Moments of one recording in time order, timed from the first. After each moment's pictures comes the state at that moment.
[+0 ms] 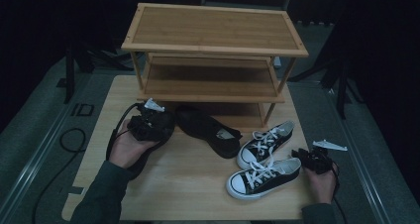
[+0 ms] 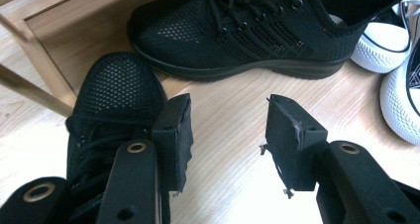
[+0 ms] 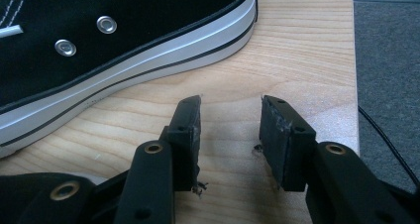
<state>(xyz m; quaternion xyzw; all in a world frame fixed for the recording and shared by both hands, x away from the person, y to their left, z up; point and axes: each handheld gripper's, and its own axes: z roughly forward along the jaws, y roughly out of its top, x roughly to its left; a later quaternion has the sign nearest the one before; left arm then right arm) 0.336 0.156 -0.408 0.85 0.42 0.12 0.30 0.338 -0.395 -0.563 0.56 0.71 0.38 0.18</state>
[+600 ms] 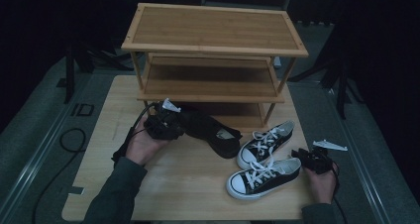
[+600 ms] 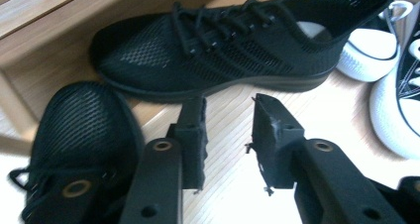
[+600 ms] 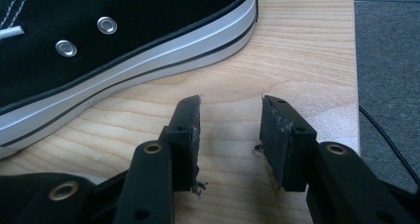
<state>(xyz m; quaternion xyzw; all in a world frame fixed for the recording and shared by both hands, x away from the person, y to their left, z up) 0.347 0.117 -0.416 0.86 0.39 0.12 0.31 0.338 -0.395 -0.563 0.56 0.71 0.38 0.18</state>
